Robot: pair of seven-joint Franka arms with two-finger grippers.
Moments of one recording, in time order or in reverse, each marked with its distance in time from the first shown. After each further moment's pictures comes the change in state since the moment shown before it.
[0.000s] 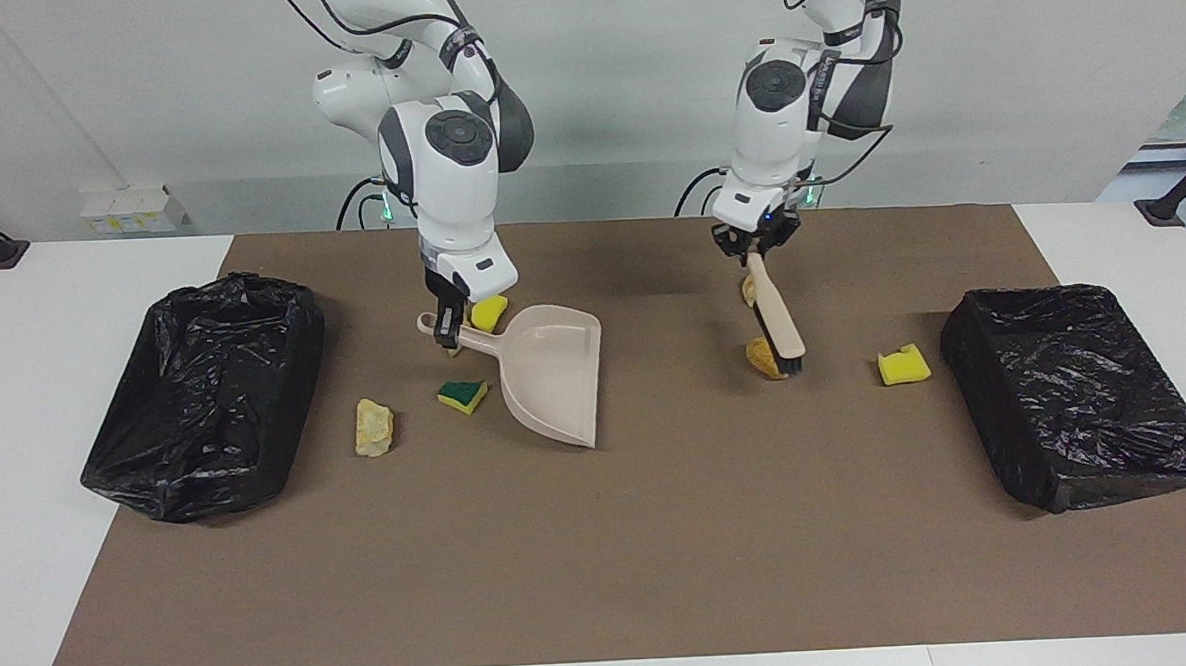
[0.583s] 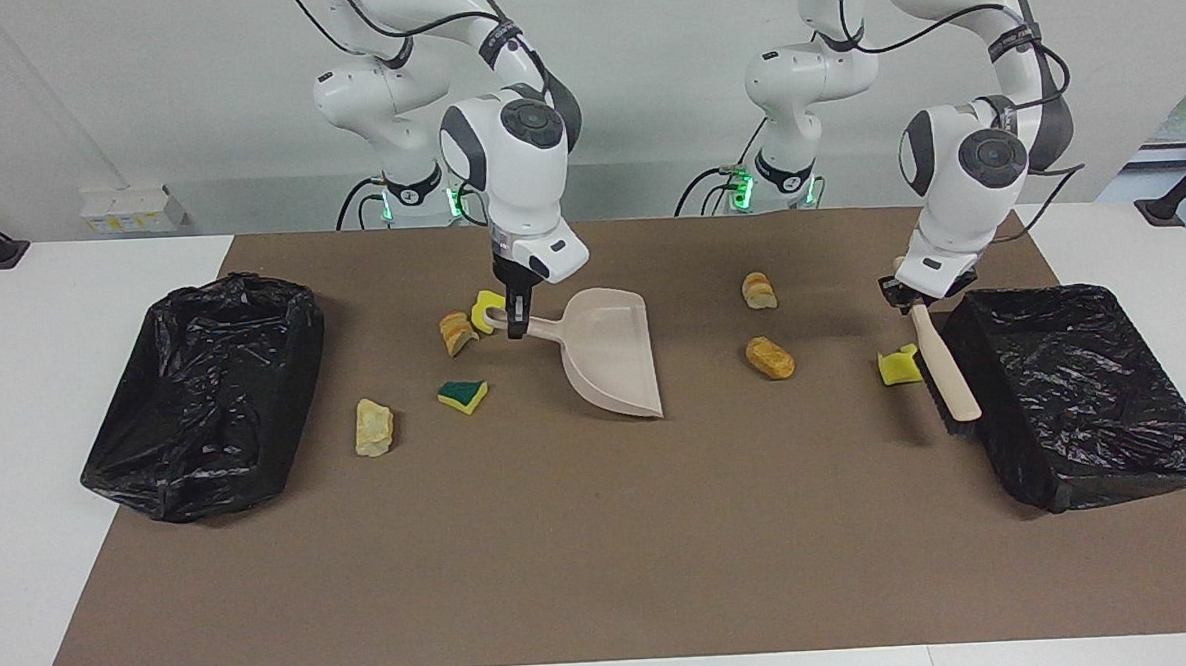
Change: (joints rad) left arm 0.306 0.217 0.000 0.149 0.121 0.021 0.307; right arm 0.077 0.045 0.036 -0.004 0.024 0.063 0.025
